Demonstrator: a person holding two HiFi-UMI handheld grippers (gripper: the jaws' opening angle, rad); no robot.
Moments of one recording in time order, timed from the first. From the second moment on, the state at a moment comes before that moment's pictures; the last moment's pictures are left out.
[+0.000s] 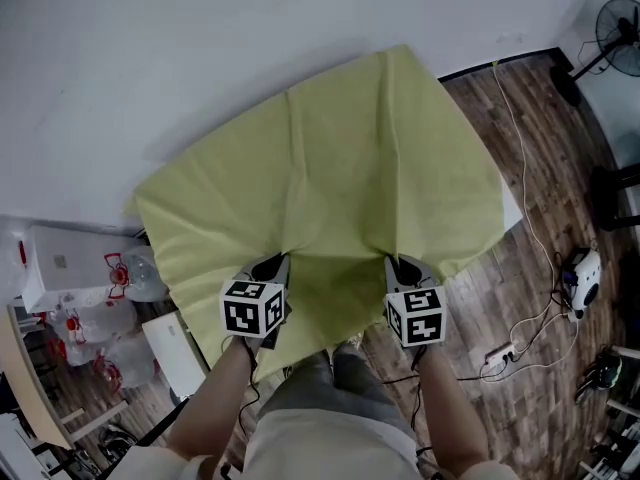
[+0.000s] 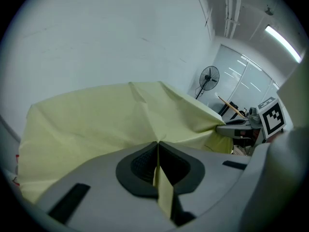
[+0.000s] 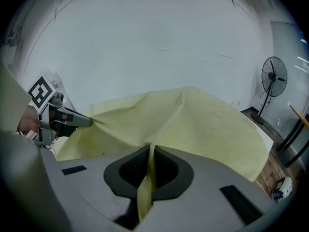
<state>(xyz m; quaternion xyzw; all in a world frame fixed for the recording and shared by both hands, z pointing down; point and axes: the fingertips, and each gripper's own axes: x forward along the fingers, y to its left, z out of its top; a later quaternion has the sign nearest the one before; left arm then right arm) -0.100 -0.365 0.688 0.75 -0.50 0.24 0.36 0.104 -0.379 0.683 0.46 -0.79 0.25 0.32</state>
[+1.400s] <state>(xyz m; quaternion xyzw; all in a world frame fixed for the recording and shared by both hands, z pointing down) -0.143 -0.337 0.312 0.83 -0.56 0.01 0.08 0.070 -0.337 0.312 0.46 -0.88 0.07 0.07</state>
